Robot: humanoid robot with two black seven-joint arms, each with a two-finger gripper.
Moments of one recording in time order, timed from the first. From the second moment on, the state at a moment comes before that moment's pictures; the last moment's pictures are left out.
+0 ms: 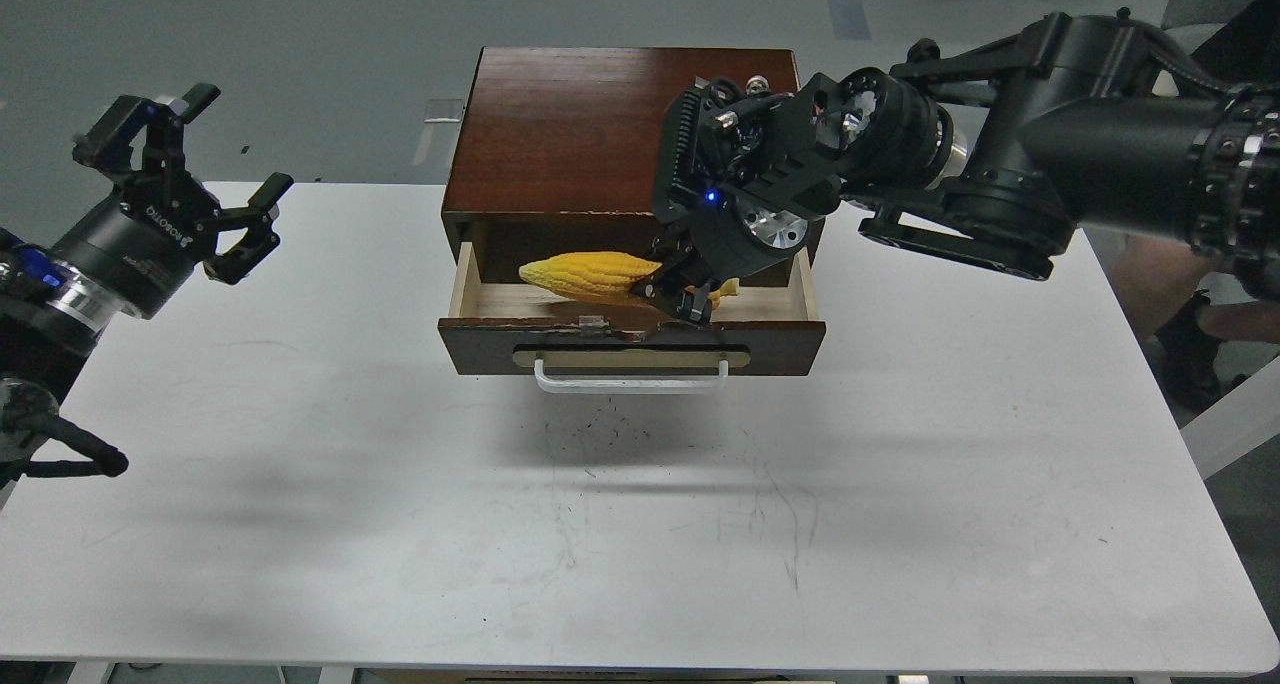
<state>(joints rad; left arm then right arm) -0.50 0.76 -0.79 -1.05 0.27 -0.49 -0.49 1.70 -0.12 -0.51 0.98 -1.70 0.22 0.49</state>
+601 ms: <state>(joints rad) -0.51 0.75 -0.80 -1.05 0.27 -0.49 -0.49 1.74 -0.24 -0.41 1.00 -1.48 0.21 0.49</state>
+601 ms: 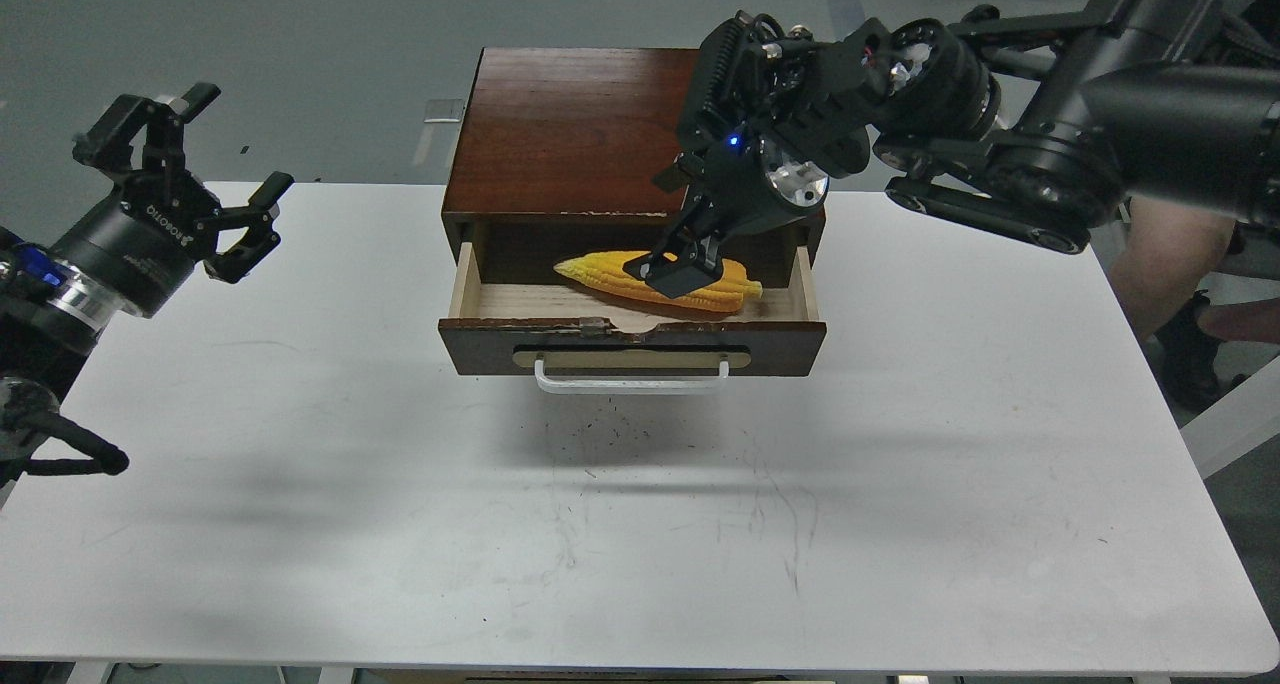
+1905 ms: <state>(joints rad) -0.69 0.55 -0.75 -1.67 1.64 -0.49 -0.49 0.76 -0.65 0.28 0.77 -0.29 0.21 0.49</state>
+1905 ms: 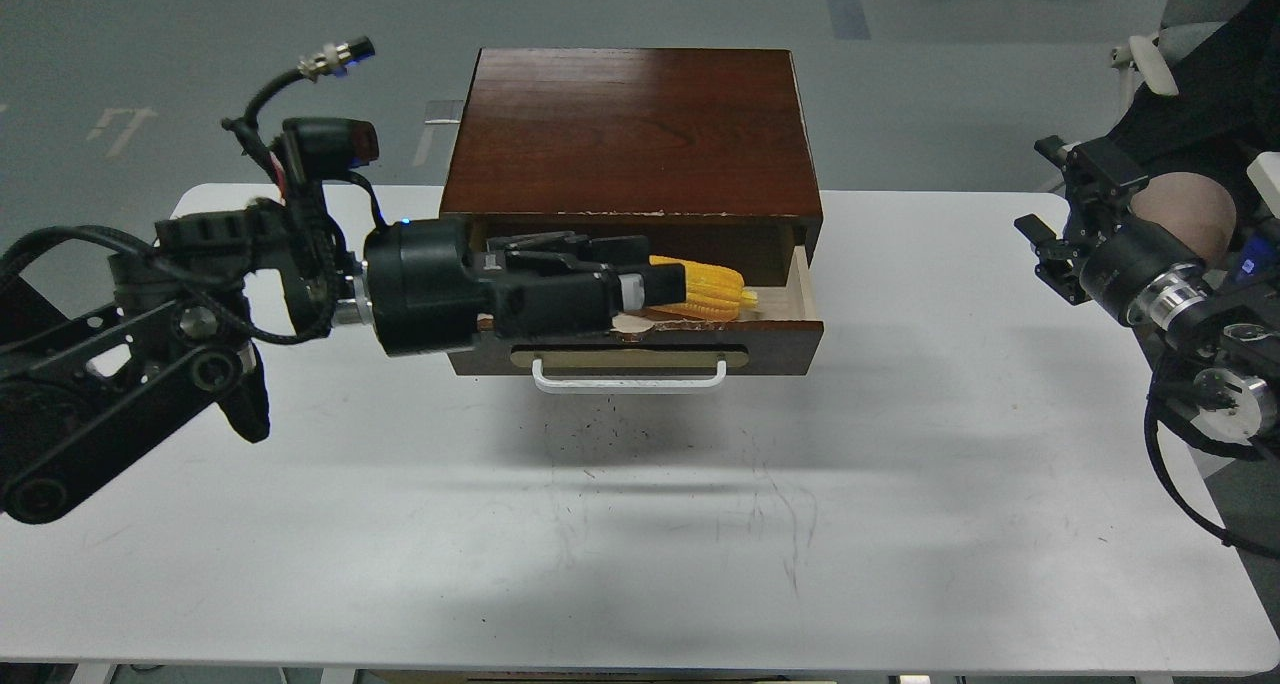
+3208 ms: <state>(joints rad) -0.49 0.54 -0.60 -1.44 1.36 -0.40 -0.41 0.71 -0.65 0.28 0.77 -0.29 0.21 0.49</state>
